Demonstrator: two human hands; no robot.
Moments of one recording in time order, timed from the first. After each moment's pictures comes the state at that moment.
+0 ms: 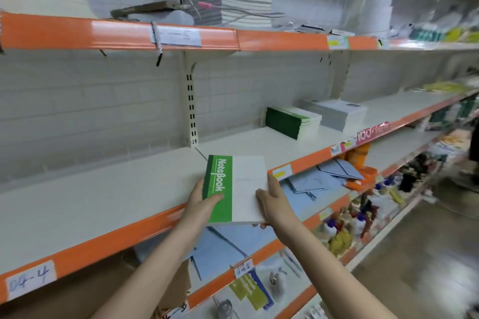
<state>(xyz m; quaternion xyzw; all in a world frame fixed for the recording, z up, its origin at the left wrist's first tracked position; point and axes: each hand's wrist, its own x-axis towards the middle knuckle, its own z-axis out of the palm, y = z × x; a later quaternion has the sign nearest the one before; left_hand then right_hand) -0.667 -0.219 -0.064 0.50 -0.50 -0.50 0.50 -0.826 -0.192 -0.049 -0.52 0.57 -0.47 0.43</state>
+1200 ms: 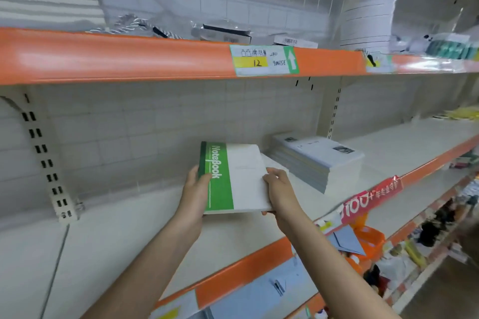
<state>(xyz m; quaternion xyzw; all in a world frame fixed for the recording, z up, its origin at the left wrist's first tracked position) -0.950 -0.520 -0.008 0.48 -0.41 -0.49 0.60 -1.105 -0.521 -0.010 -0.44 0.55 -0.53 0.47</state>
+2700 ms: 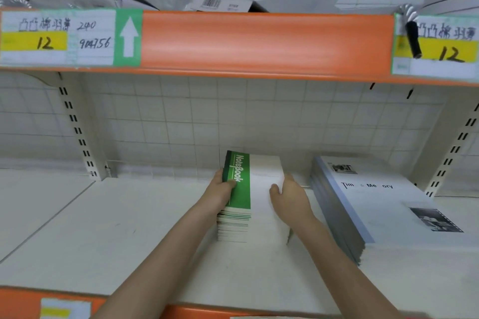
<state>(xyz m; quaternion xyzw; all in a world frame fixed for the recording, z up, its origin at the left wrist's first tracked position) -1.062 -0.646 -0.024 0.67 -0.32 -0.37 0.56 -1.199 -0.714 -0.035 -0.78 0.52 -0.24 0.26</state>
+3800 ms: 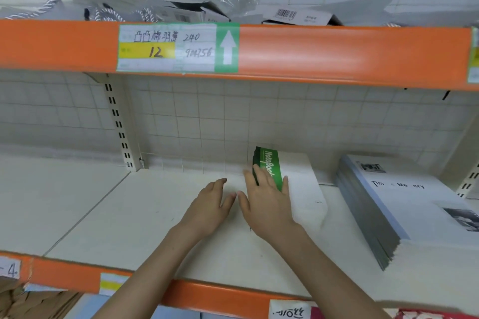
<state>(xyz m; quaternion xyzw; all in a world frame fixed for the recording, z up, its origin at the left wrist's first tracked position) -1.000 -0.566 -0.051 0.78 -0.54 -0.11 0.30 -1.127 -0.632 -0.030 -0.91 0.38 -0.17 0.03</state>
